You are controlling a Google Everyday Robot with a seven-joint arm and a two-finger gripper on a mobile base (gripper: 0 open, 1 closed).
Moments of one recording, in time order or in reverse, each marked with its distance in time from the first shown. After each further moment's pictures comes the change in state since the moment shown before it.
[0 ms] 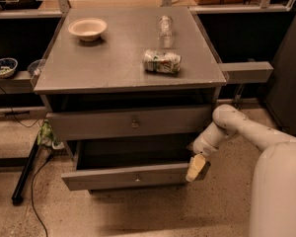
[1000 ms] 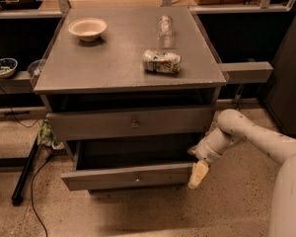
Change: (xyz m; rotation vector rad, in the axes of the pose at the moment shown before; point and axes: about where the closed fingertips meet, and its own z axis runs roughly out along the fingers) arm 0.005 0.033 -0.006 0.004 -0.036 -0.032
